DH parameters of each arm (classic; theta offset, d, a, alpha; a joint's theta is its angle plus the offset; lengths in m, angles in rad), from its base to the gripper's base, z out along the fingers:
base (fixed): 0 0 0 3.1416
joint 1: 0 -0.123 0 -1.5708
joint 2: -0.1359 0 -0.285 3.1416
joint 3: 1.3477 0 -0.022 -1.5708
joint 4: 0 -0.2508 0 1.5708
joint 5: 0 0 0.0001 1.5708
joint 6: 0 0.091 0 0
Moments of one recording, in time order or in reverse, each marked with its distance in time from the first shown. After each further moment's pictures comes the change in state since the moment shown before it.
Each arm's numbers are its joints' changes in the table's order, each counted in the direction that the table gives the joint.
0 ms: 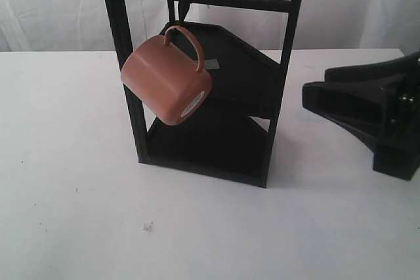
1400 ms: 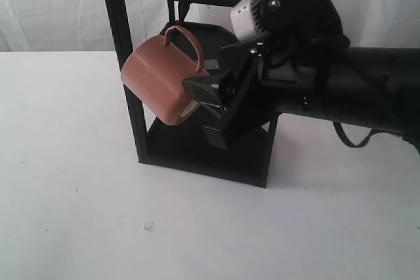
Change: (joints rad) left arm 0.000 0.000 0.000 0.000 0.000 0.000; right arm -0.563 -0.398 -0.178 -0.359 -0.566 -0.543
